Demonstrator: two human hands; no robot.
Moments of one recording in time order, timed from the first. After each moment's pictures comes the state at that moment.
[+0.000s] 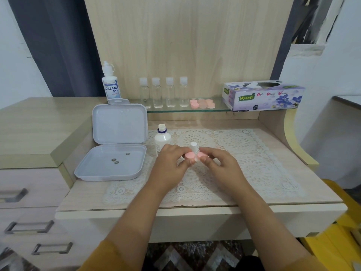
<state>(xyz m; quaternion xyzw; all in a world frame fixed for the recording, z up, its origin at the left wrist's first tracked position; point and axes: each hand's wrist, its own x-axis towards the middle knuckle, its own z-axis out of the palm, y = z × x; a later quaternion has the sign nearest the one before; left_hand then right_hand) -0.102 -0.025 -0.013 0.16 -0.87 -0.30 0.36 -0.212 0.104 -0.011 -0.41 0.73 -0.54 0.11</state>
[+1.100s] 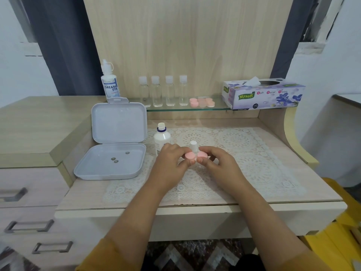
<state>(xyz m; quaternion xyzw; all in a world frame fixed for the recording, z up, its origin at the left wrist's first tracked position) -0.104 -0.027 -0.015 0.17 -0.88 -0.29 0.35 -0.210 0.103 -0.006 -0.42 0.73 -0.52 0.12</state>
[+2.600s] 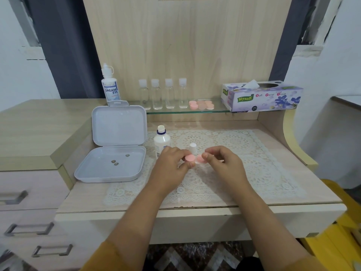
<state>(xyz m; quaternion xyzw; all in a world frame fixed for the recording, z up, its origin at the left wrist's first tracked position) -0.104 -0.024 -0.014 0.18 -0.88 -0.28 0.34 -0.210 0.105 -0.007 -0.33 0.70 -0.62 0.11</state>
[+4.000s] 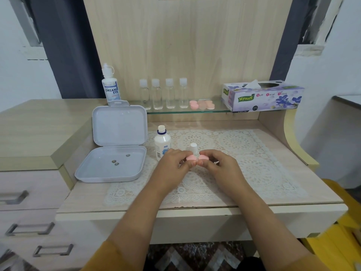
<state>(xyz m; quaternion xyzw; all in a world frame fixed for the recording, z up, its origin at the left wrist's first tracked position) -0.103 -0.023 -0.010 0.19 -0.87 -0.35 0.29 -0.204 0.106 -0.002 -0.40 0.71 -0.56 0.14</state>
